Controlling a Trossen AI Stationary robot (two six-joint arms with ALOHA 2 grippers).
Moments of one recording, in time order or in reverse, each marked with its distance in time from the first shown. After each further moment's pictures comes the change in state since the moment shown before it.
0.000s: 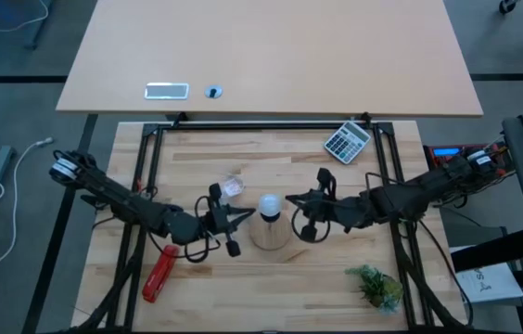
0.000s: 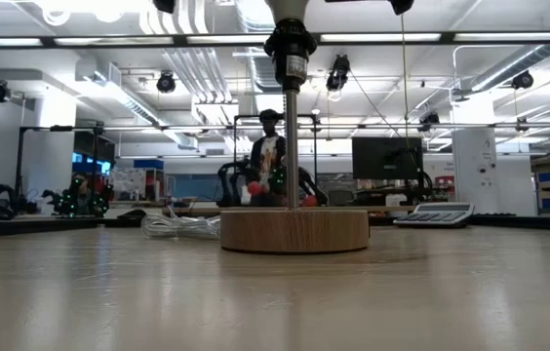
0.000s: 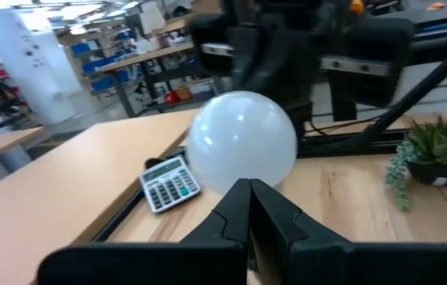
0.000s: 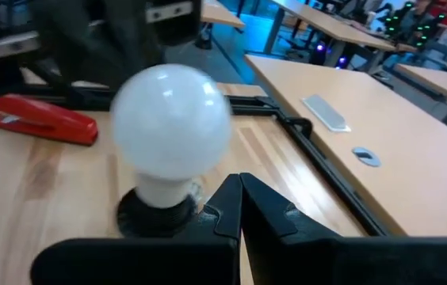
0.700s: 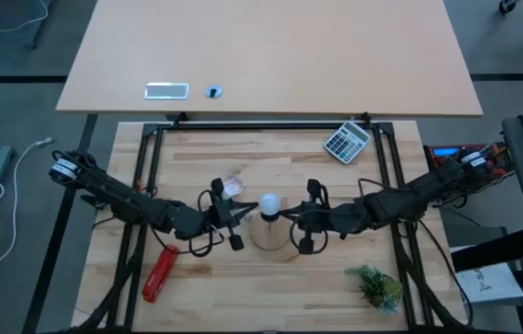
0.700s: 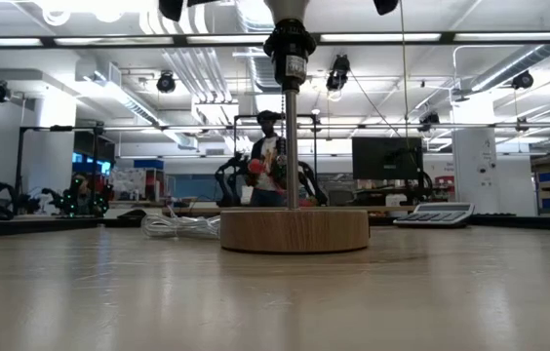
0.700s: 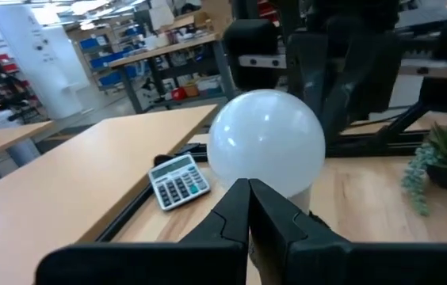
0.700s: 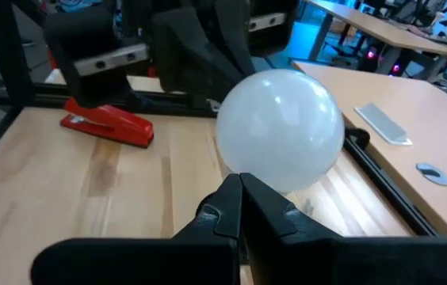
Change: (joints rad) left arm 0.041 0.002 0.001 -0.001 0.015 -0.006; right arm 0.018 0.068 0.002 0.093 -0.131 -0.006
